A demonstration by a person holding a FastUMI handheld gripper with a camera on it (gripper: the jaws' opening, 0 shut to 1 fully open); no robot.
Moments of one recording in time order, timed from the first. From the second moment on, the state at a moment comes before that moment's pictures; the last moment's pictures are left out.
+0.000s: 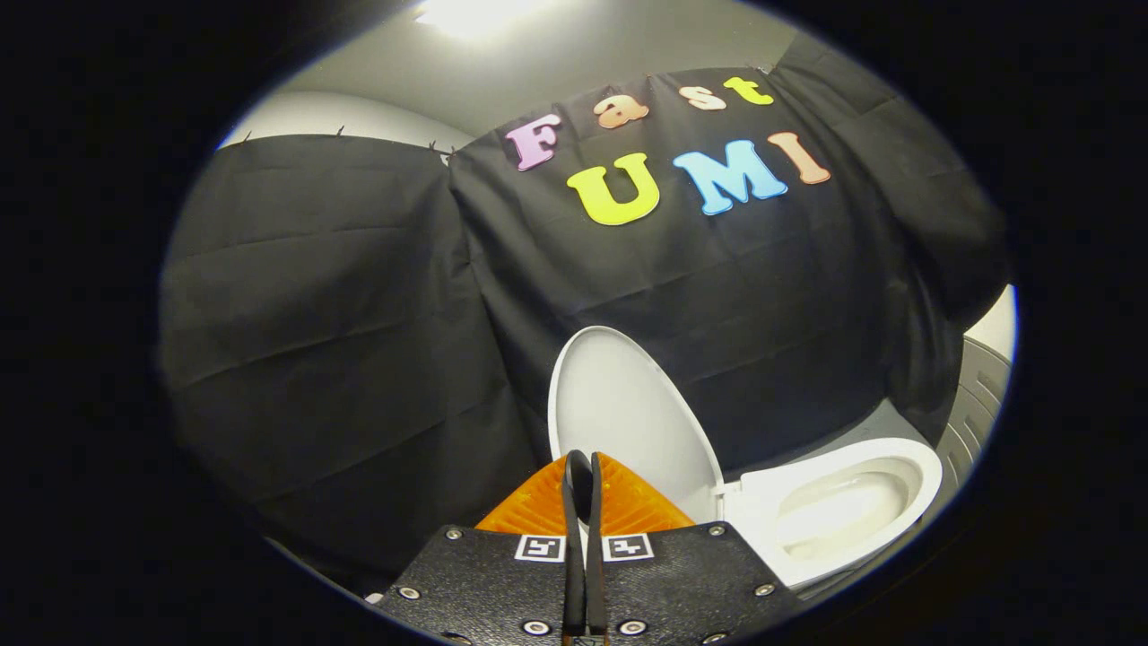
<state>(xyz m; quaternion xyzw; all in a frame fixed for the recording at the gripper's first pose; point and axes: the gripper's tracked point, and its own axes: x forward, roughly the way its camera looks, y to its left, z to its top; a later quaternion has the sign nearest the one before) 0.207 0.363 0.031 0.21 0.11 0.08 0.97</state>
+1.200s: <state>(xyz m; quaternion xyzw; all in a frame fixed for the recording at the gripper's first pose) 0.158 0.300 0.087 0.15 0.03 0.13 0.98</state>
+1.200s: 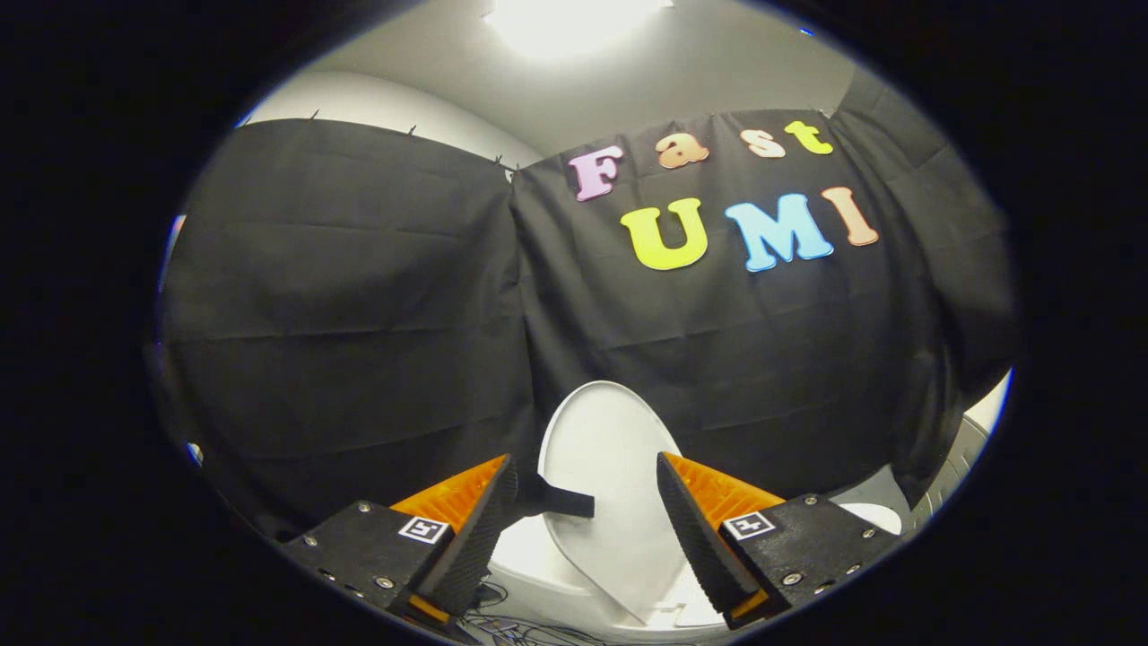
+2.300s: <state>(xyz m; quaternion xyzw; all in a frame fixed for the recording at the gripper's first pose) 0.041 0.078 0.045 0.04 0.02 0.00 1.00</state>
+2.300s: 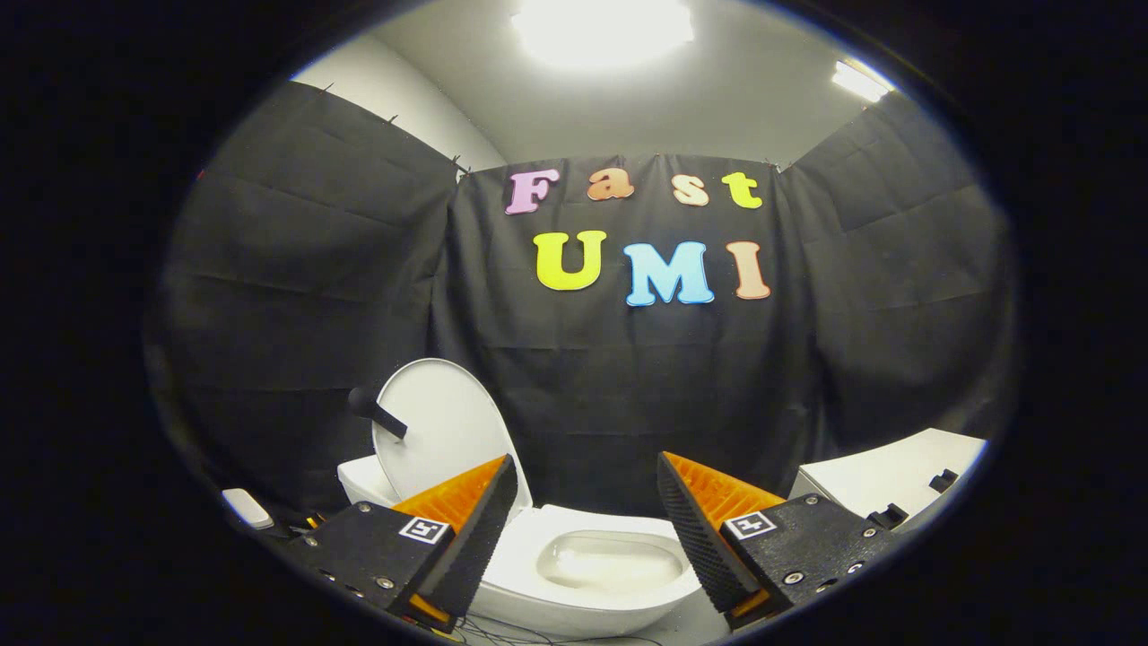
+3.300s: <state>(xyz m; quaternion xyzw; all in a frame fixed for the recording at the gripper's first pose) 0.016 0.030 -0.012 0.04 0.06 -0.06 1.00</state>
